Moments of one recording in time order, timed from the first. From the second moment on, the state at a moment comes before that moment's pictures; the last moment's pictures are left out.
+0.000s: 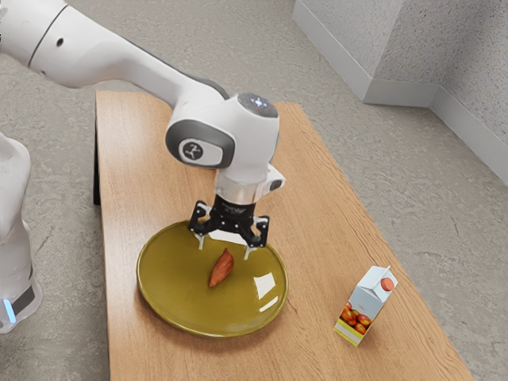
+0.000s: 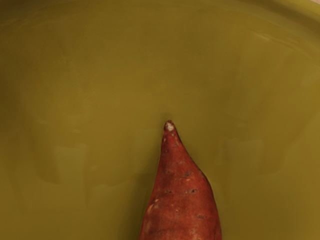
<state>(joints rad) -0.09 -0.33 -0.26 -2.33 -0.11 2.03 -1.48</state>
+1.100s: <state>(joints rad) -0.09 -0.31 -0.29 -2.39 -0.11 2.12 -1.48</state>
